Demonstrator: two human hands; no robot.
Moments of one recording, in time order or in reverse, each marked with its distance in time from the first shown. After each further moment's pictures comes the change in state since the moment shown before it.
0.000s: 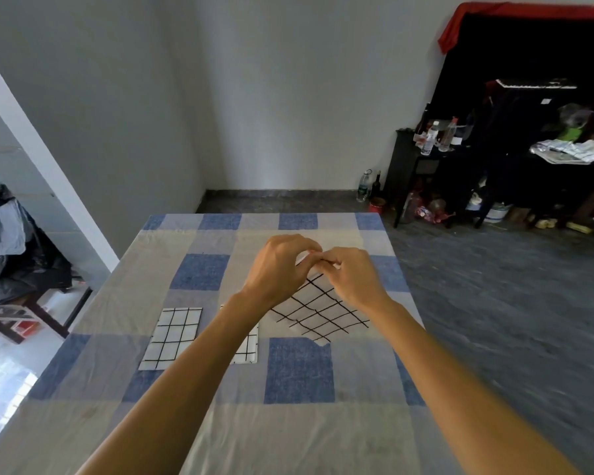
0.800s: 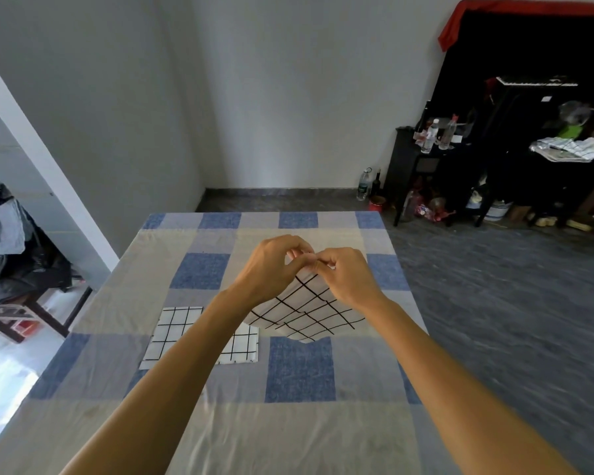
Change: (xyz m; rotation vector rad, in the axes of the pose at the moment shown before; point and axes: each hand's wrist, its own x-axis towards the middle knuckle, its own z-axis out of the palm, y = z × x) left_hand -0.001 -0.011 -0.012 -0.162 -0.145 -0.151; right_hand 0.002 -0.005 0.006 0.127 -0.052 0.011
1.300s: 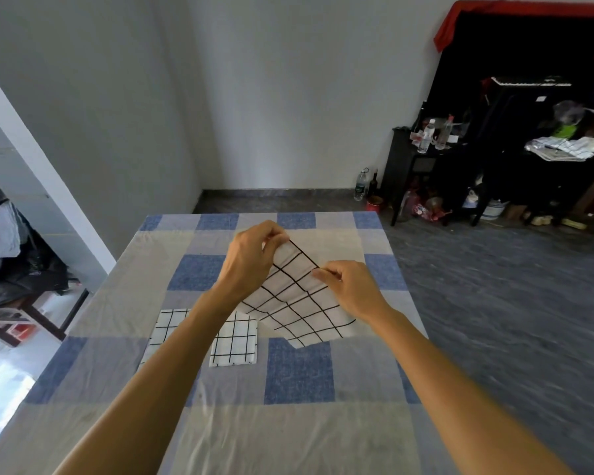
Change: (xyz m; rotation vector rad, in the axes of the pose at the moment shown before) left_hand 0.003 -0.015 -0.015 -0.017 0.219 -0.026; right_hand -0.011 0.028 0.003 -0.013 0.002 0.021
